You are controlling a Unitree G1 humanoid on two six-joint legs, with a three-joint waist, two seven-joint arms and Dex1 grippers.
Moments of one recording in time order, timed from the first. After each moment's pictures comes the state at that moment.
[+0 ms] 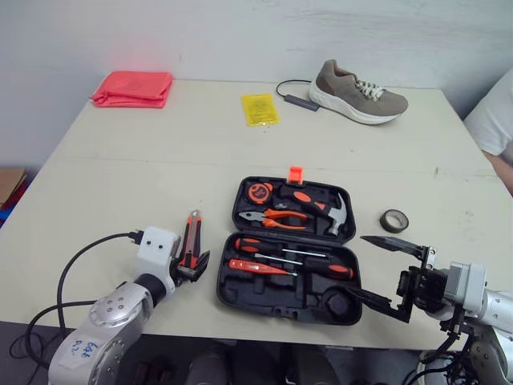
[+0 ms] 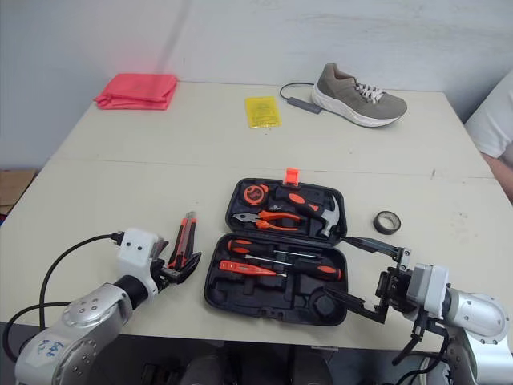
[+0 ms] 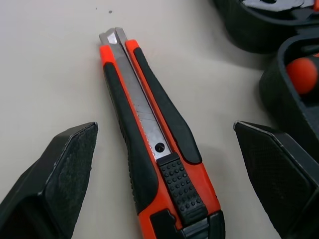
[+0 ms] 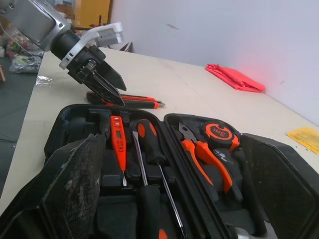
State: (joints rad) left arm 0.12 0.40 0.11 -0.77 -0.40 1.00 0.00; right arm 0.21 -0.63 -0.27 -0.29 0.60 -0.28 1.24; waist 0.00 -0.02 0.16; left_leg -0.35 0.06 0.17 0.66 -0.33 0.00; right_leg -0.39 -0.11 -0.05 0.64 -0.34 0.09
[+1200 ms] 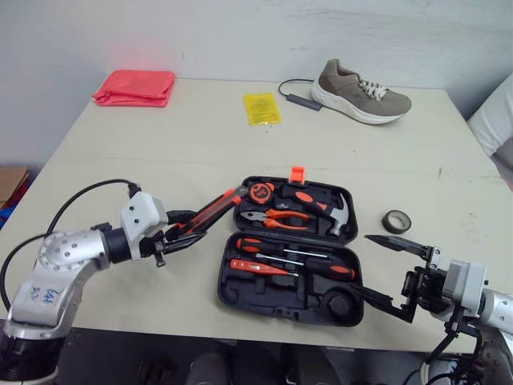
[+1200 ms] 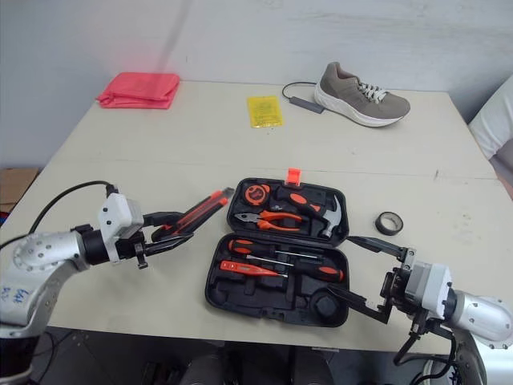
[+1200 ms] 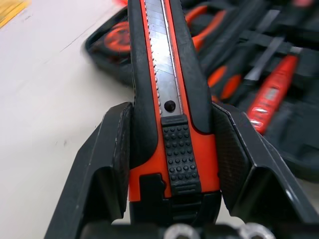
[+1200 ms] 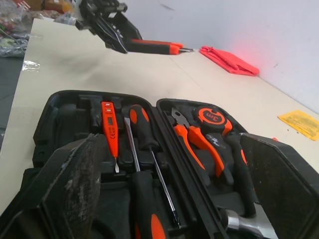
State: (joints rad) left arm -0.21 0.83 0.11 -0.35 -0.43 0.32 -1.01; right arm 0.28 -0.67 -0.32 -0.36 0.57 -0.24 1.16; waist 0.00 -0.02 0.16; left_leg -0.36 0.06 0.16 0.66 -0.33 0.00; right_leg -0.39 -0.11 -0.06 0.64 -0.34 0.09
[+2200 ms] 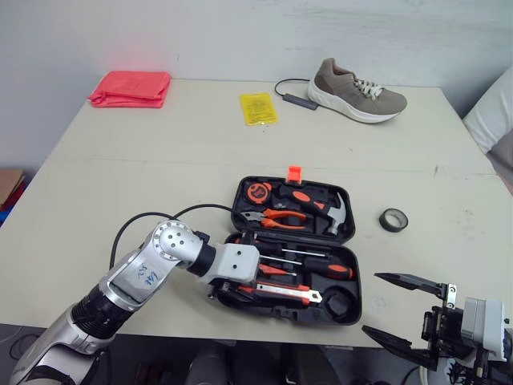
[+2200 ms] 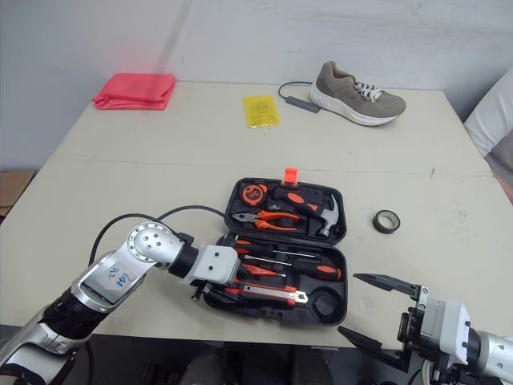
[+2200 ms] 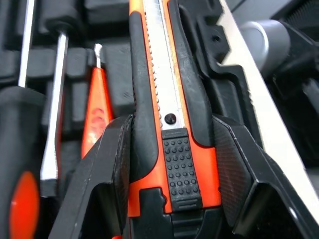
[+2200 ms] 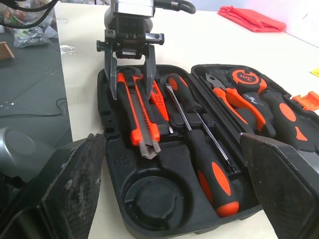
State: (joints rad) left arm -0.48 0.72 -0.47 -0.37 -0.11 0.44 -1.19; right arm 0.58 -0.69 -0.40 -0.49 0.62 -0.20 1.20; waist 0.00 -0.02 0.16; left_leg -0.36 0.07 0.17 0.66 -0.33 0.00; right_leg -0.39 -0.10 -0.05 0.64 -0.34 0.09
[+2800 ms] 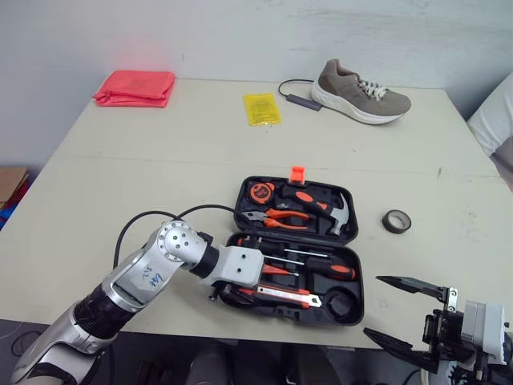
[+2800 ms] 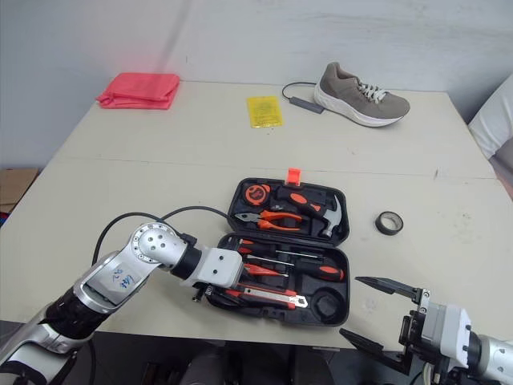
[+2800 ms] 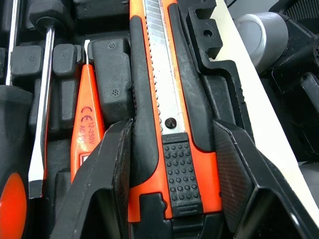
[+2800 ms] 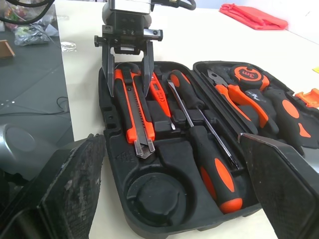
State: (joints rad) left arm -0.51 0.71 -0.50 -0.39 -0.06 0.48 -1.19; right arm 0.59 -0.68 -0.40 -0.47 0.60 -0.22 1.21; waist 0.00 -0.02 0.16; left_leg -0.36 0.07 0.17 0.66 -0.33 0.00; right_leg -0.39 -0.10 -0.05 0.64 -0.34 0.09
